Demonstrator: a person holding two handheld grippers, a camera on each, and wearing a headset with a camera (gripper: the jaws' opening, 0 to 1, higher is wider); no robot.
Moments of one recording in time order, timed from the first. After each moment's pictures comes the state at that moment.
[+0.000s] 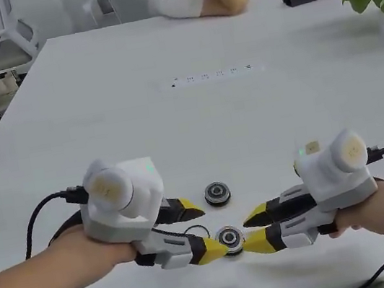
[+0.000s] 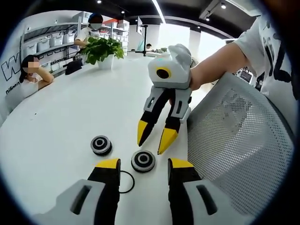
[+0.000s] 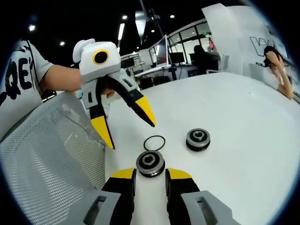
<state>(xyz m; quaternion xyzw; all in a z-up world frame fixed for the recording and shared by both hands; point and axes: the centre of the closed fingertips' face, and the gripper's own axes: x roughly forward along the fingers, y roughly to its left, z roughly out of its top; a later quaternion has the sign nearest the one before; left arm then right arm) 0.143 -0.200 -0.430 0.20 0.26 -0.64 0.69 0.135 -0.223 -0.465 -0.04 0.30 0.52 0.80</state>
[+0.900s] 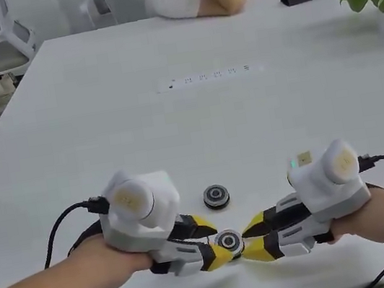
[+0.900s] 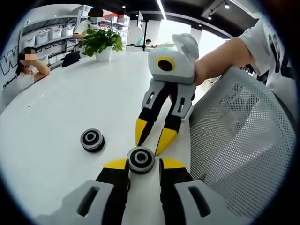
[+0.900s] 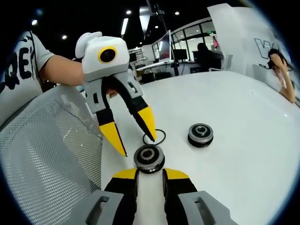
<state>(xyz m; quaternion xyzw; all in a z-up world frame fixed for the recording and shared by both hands) 0.140 -0.210 -0.455 0.20 0.29 -0.64 0.68 0.134 -0.224 -0.478 -0.06 0.31 0.52 0.79</state>
